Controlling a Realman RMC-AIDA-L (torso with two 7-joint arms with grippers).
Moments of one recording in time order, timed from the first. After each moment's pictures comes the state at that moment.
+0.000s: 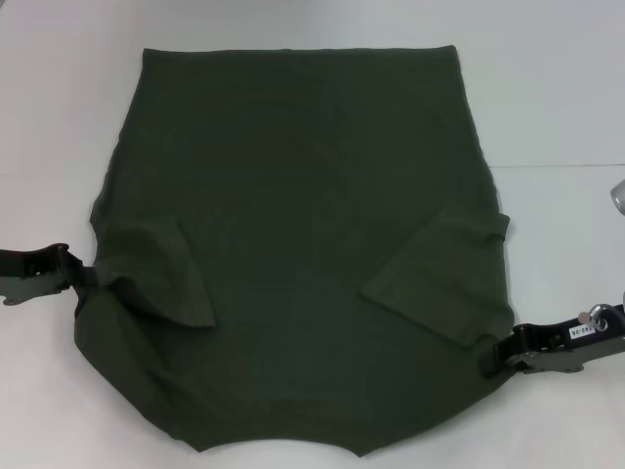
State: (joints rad) left arm -0.73 -1.91 0.41 0.59 2.57 1.26 -2.48; right arm 0.76 1.92 -0.78 -0.41 -2.40 -1.32 2.47
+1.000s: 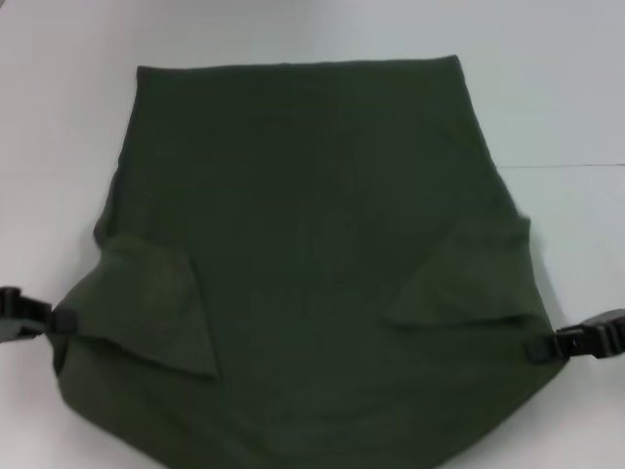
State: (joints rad) left arm -0.64 -1.86 0.24 0.69 2.56 1.73 -2.30; right arm 0.67 1.88 -0.60 -0.60 -2.36 -1.69 2.01
